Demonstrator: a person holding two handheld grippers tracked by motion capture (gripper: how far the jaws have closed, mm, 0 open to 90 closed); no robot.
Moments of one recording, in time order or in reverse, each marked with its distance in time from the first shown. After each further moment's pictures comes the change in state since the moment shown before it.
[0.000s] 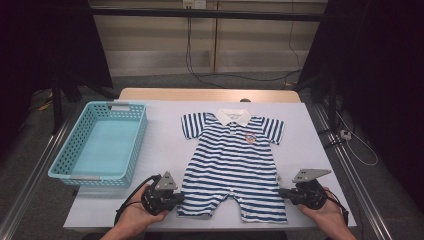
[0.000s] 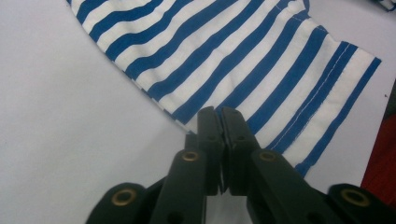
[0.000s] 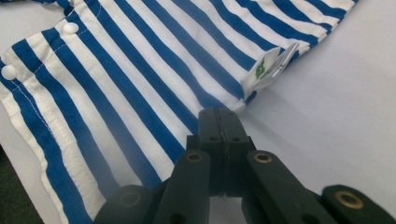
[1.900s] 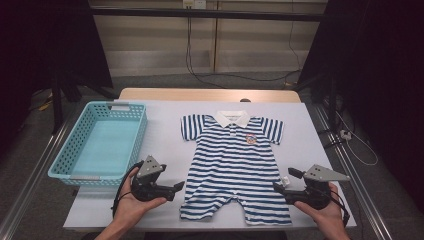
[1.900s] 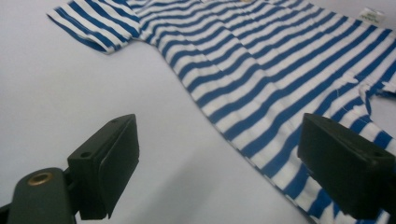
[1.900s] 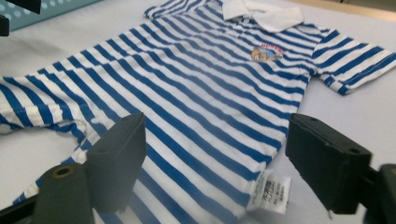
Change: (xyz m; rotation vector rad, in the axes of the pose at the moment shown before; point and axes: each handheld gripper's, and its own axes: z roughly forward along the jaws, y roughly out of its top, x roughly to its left) left arm 0.032 0.005 -0.023 -0.284 0.162 -0.134; right arm 0.013 0.011 -0.018 -0.379 -0.102 0.079
